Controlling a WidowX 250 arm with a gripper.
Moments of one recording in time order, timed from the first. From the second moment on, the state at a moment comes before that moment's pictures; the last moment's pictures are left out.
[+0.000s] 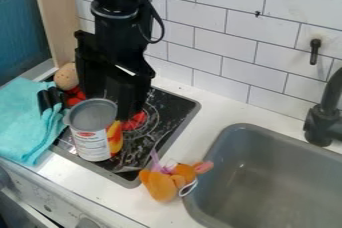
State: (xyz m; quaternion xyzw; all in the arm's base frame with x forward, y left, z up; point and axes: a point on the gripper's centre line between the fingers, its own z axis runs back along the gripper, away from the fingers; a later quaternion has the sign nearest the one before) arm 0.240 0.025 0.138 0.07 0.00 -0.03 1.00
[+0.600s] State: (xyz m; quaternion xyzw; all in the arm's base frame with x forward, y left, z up) arm 0.200 0.047 0.129 0.06 0.03 -0.05 1.00
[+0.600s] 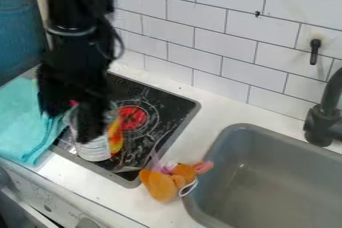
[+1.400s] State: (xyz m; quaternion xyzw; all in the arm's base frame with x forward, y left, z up) arm 0.190 0.093 0.077 0.02 0.13 -0.03 0.99
